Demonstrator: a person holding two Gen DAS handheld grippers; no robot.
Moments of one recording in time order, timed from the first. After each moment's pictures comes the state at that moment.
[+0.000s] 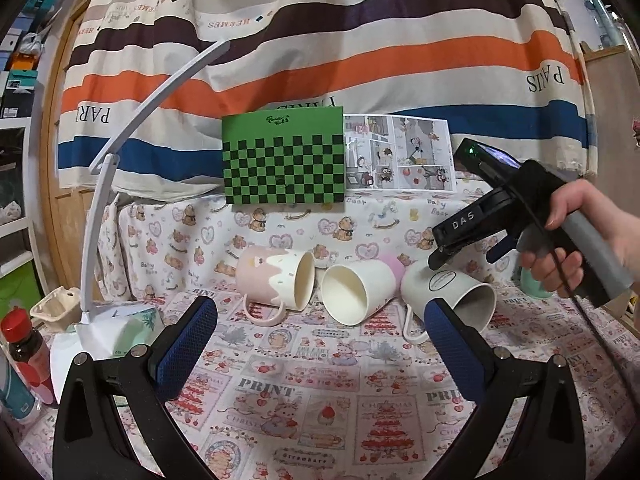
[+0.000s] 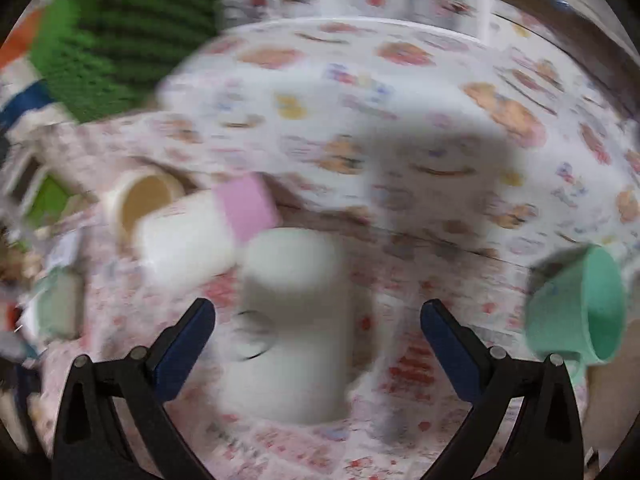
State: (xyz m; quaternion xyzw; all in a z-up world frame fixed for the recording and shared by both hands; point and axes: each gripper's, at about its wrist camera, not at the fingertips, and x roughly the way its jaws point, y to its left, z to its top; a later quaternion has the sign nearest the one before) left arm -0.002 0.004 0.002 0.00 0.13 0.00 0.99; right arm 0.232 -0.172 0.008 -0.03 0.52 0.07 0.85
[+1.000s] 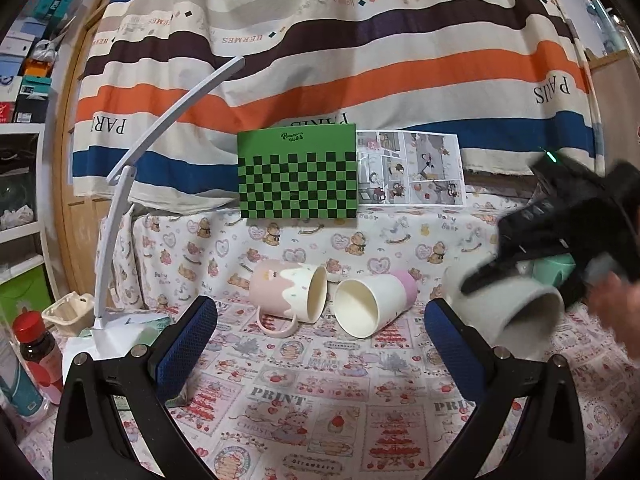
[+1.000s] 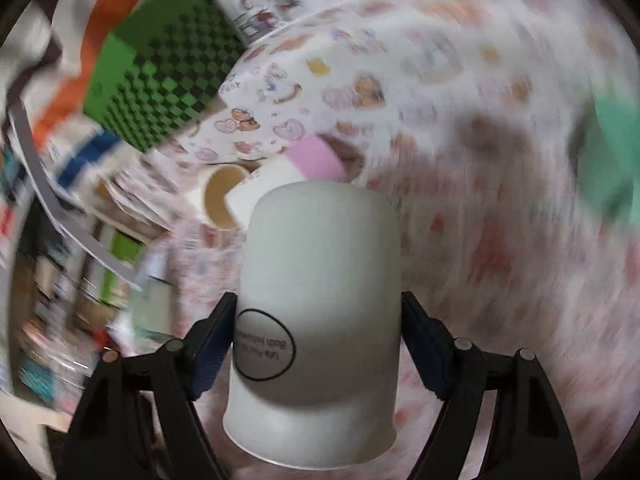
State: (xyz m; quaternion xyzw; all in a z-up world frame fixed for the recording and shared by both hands) left arm -0.008 0.004 0.004 0.00 0.10 0.02 0.99; right arm 0.148 -0.198 0.003 0.20 0.52 0.15 0.82
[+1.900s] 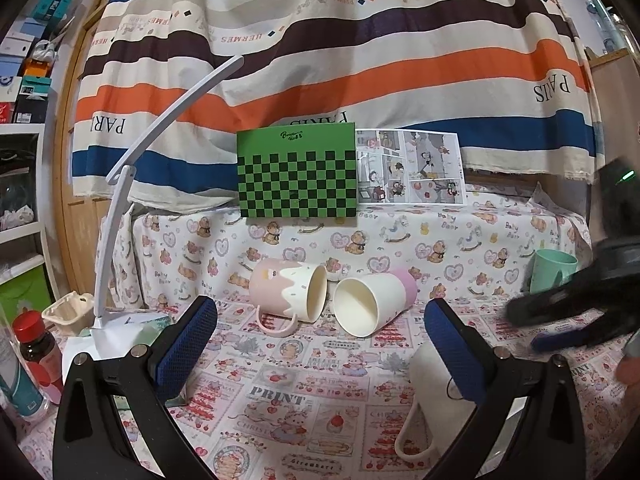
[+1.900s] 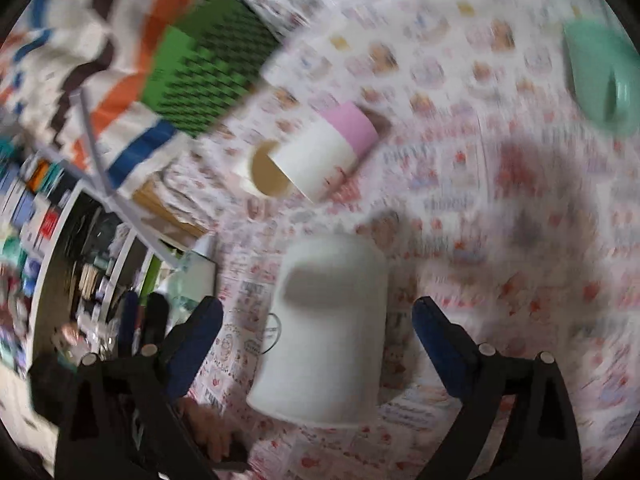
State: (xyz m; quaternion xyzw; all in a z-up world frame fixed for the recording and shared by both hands) left arm -0.008 0.004 0.004 0.00 0.10 0.02 0.99; right arm 0.077 -0.200 -0.013 0.21 0.44 0.22 0.85
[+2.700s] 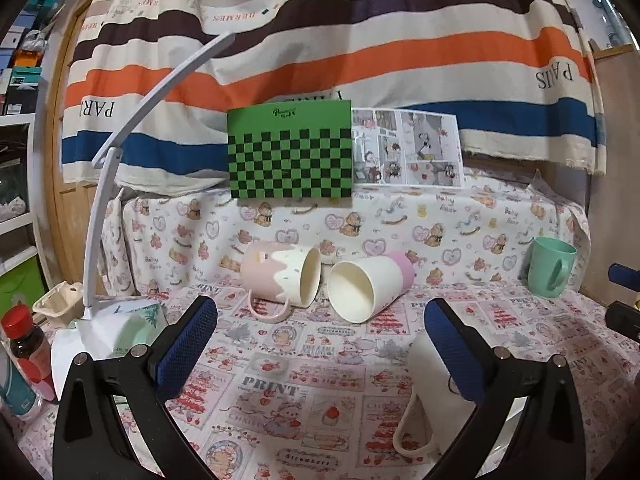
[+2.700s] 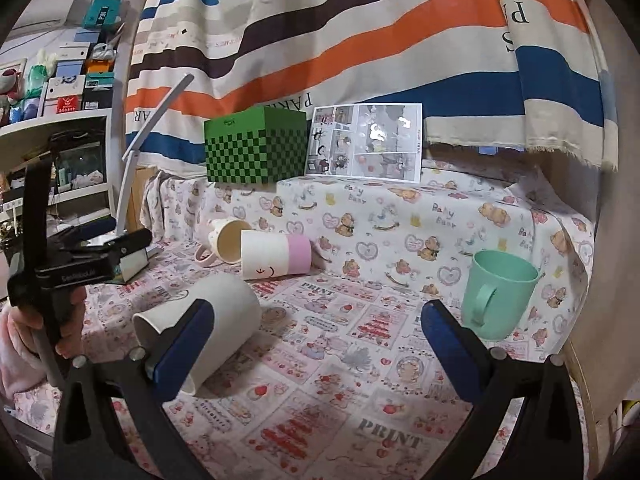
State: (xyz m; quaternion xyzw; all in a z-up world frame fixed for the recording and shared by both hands) left arm 0.006 0.006 -0.001 0.00 0.14 0.01 0.99; right arm -0.015 -0.250 -0.003 -0.06 0.15 0.18 0.97
